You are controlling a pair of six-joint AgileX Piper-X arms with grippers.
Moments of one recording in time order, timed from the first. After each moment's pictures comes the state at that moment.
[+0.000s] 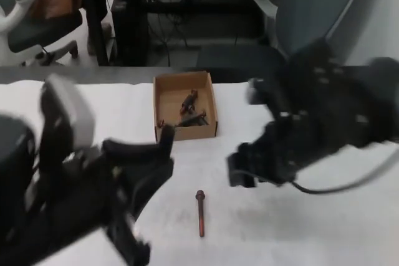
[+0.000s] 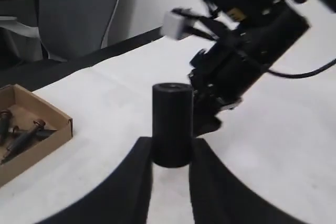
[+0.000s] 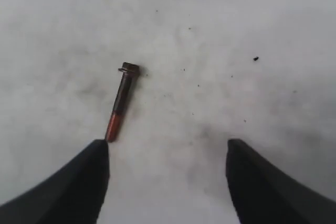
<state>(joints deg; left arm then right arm) -33.1 39.1 -20.1 -1.2 19.7 0.0 32.6 87.4 -55.8 34.3 -7.9 18.6</state>
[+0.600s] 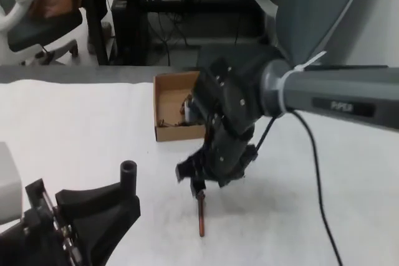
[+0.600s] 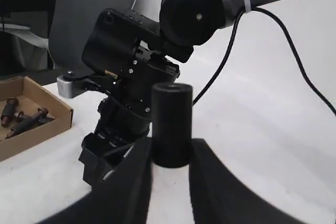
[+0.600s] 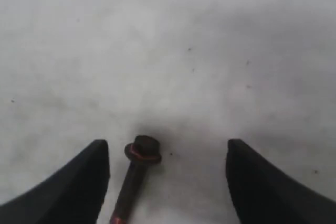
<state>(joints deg) -33.1 18.0 -11.7 6.5 17.7 -7.1 38.7 113.3 -79.2 44.6 -1.9 19.0</state>
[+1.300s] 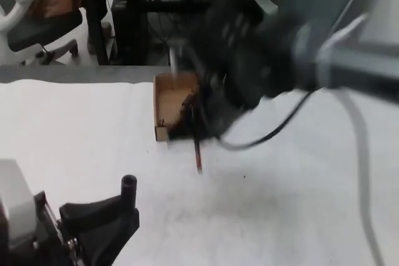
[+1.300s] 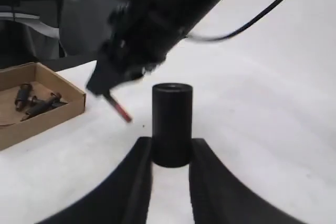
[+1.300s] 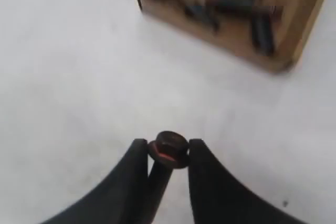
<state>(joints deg) -33.1 17.9 -7.9 4.8 15.0 -5.2 43.0 99.0 -78.4 38.6 6.9 10.4</state>
